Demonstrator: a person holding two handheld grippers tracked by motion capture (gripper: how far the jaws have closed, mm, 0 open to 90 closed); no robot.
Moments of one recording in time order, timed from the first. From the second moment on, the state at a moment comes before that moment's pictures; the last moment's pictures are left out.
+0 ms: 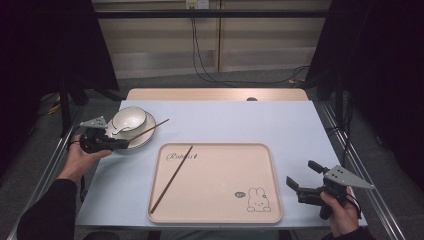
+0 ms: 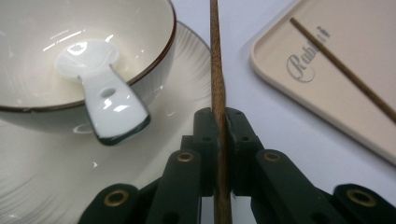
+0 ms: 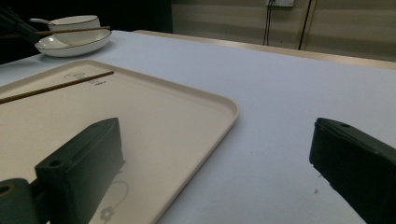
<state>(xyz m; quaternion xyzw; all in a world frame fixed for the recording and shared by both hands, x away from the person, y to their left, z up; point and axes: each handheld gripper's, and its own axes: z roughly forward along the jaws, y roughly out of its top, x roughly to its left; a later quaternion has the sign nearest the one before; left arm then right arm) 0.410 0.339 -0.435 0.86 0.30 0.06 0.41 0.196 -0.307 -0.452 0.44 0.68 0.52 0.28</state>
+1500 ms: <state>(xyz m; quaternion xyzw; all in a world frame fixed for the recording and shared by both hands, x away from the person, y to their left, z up) 0.307 0.243 -0.410 0.78 0.42 0.05 0.45 0.195 -0.307 -0.452 0.44 0.68 0.52 0.28</state>
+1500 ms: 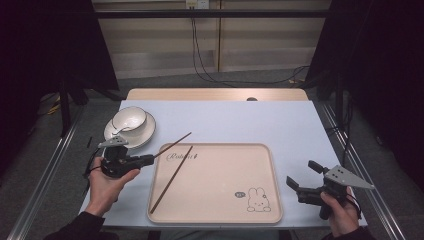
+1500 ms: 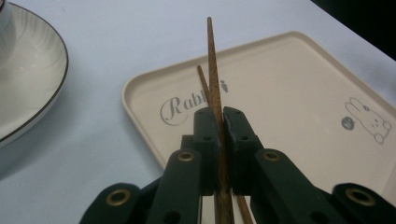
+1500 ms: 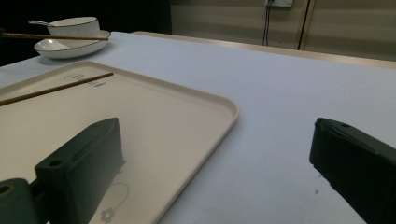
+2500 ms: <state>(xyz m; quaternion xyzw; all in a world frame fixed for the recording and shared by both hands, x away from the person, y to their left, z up) 0.271 0.173 -0.440 0.79 0.48 0.08 0.38 0.196 -0.306 -0.452 0.44 0.68 0.52 0.28</state>
